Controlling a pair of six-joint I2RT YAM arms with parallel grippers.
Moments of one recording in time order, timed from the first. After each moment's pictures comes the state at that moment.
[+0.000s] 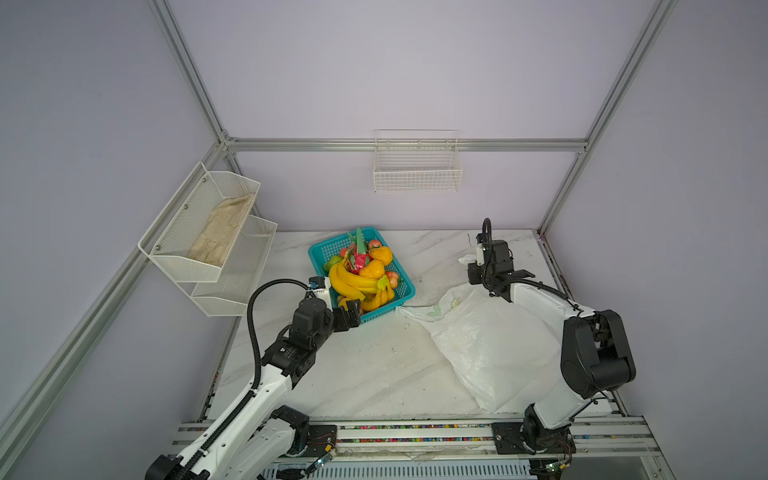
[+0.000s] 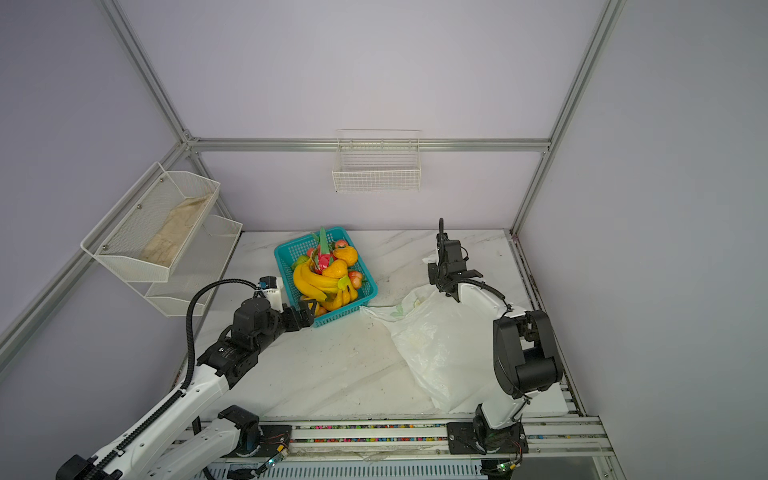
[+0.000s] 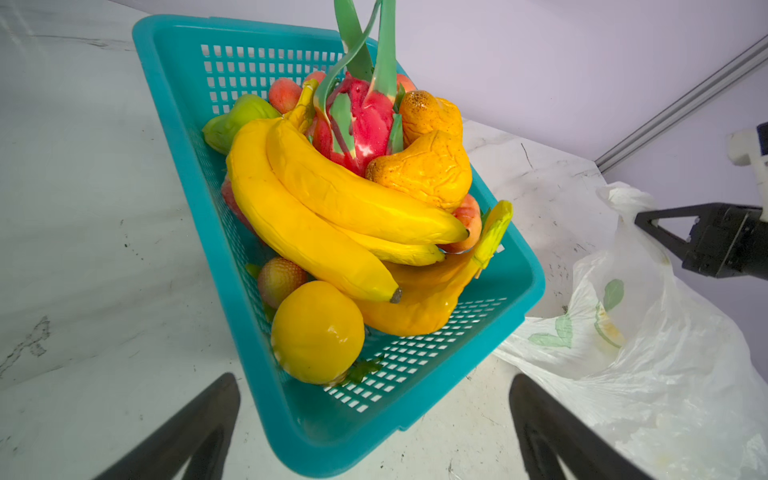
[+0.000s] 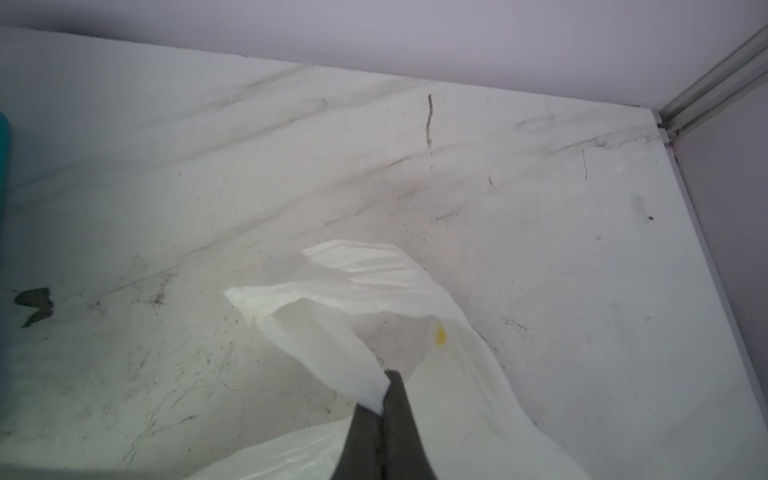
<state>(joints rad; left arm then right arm) -0.38 0.87 0.60 -0.22 -0.08 -0.47 0.26 1.66 1.15 -0.18 0.10 0.04</state>
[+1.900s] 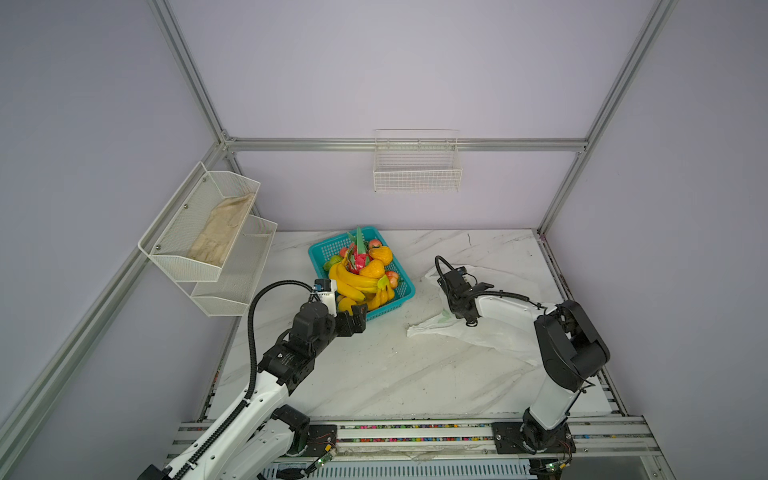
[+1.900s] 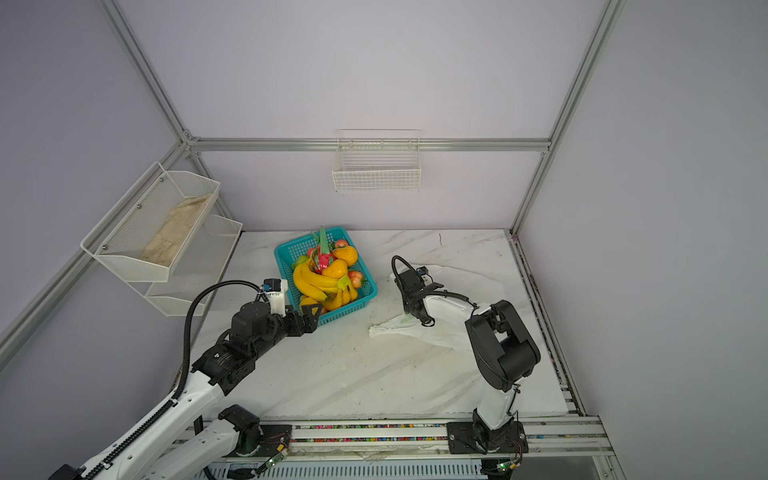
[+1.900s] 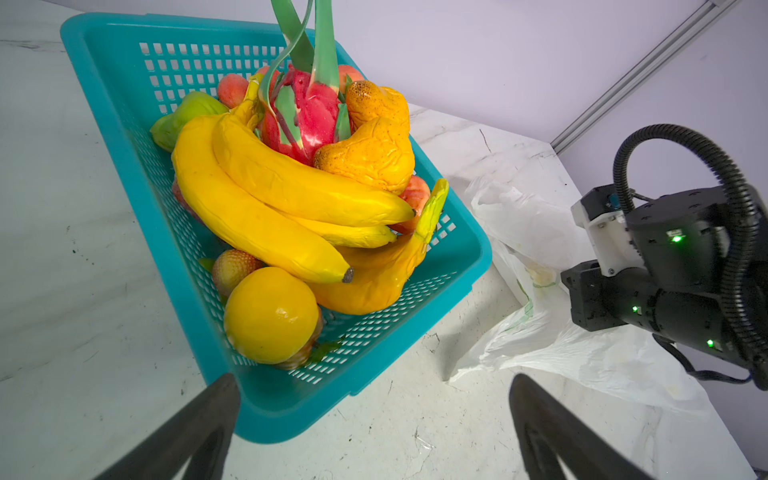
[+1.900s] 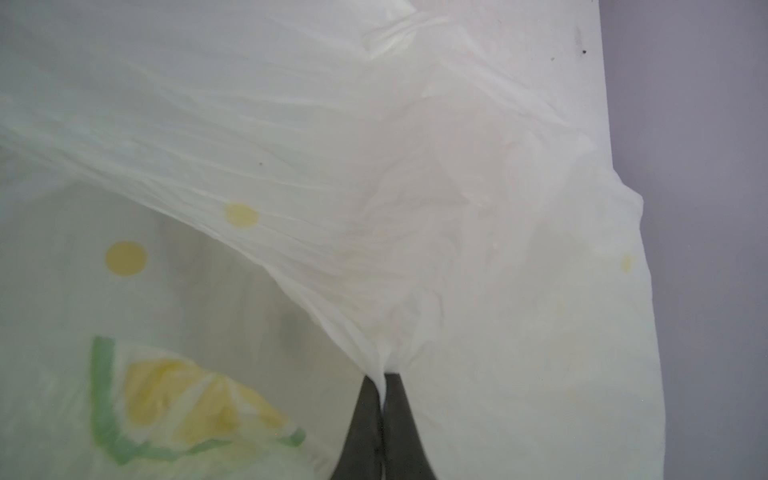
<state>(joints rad) -0.45 0.80 0.62 -0.27 -0.06 -0.47 0.53 1.72 1.08 -0.56 0.63 0.32</state>
